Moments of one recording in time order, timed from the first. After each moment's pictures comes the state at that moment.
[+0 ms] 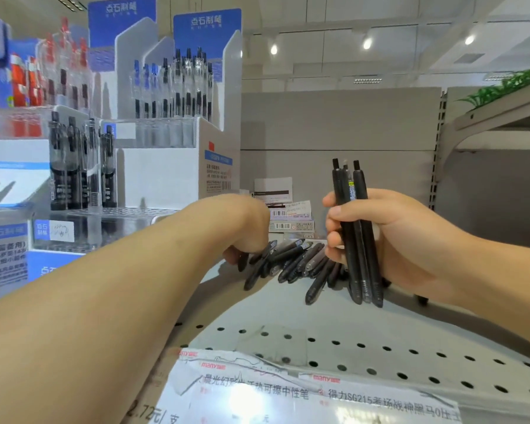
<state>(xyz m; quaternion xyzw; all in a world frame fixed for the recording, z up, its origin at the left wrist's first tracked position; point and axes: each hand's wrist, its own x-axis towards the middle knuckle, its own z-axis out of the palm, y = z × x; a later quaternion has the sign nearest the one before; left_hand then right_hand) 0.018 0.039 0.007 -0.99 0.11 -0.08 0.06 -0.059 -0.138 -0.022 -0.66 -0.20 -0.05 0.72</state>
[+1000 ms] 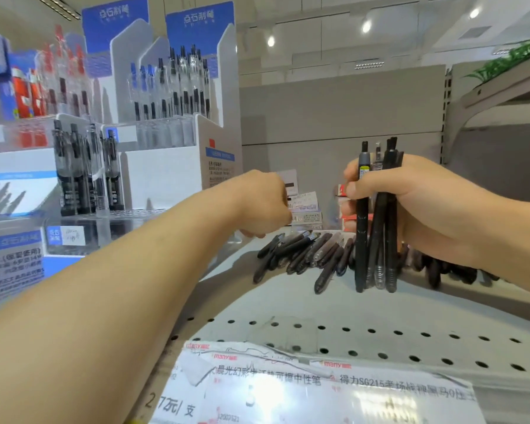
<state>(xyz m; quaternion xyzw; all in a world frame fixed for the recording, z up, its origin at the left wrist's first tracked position) 0.026 0.041 0.013 -0.96 0.23 -0.17 -0.07 -0.057 -0.152 -0.007 -0.71 -0.19 -0.12 0.66</state>
